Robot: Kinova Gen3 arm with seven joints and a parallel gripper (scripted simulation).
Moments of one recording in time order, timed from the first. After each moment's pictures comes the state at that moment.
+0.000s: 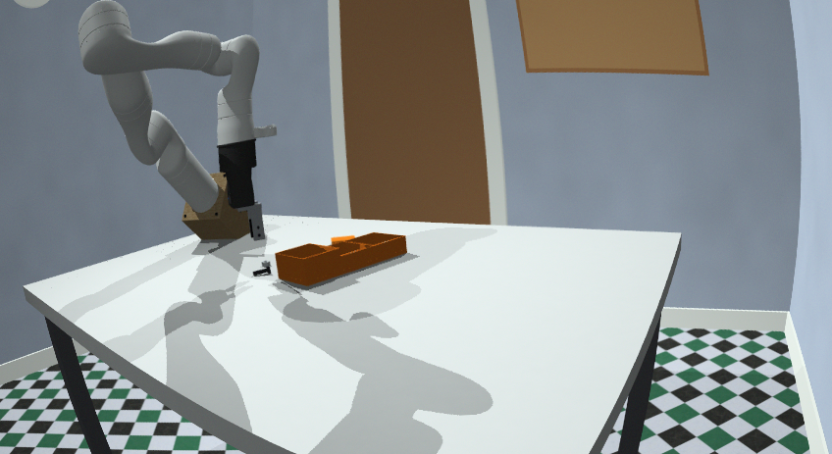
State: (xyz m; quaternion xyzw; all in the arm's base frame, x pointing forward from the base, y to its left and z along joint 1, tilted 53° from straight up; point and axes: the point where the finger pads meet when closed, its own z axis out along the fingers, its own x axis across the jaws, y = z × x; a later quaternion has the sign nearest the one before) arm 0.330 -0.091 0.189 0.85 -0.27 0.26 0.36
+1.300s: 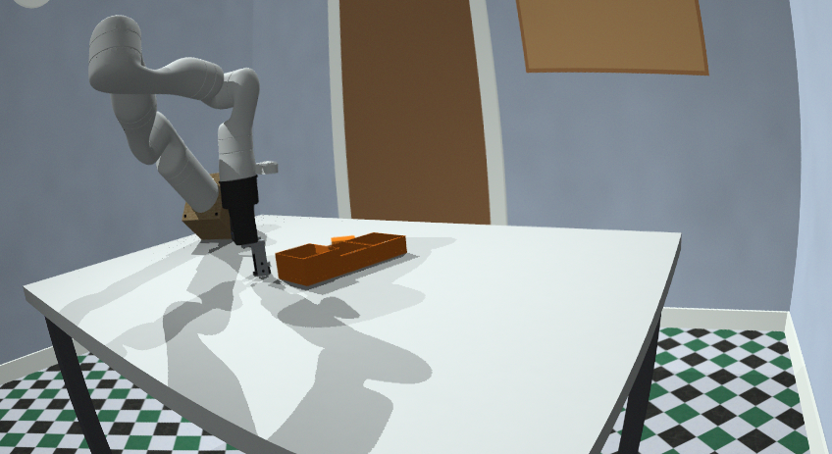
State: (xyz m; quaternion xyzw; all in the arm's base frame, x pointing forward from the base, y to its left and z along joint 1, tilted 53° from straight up) arm 0.344 -0.141 0.149 0.85 -0.27 0.26 0.36
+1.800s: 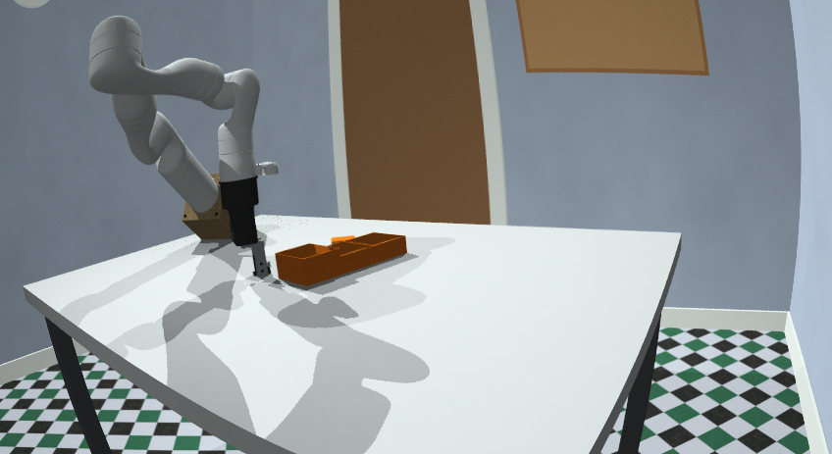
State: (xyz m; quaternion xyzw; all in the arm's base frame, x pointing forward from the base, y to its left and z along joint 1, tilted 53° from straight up) arm 0.344 -0.143 0.148 0.85 -0.27 0.26 0.36
